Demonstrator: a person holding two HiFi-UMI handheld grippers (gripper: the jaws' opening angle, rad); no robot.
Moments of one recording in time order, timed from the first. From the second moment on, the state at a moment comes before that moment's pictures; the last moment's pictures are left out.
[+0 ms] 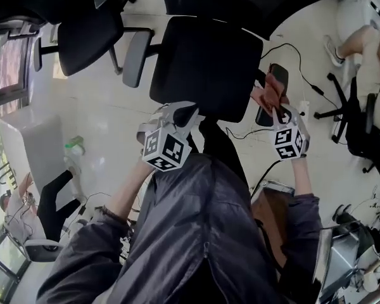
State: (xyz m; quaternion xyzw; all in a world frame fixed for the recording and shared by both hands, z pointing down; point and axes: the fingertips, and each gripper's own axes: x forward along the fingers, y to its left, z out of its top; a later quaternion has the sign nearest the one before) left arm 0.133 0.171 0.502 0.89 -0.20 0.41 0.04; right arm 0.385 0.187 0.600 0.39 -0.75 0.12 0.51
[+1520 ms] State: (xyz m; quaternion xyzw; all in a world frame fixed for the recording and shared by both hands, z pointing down) left arm 0.205 0.163 0.498 0.90 -0.18 0.39 0.04; right arm 0.447 0.114 0.624 0.39 -0.72 0.09 0.56
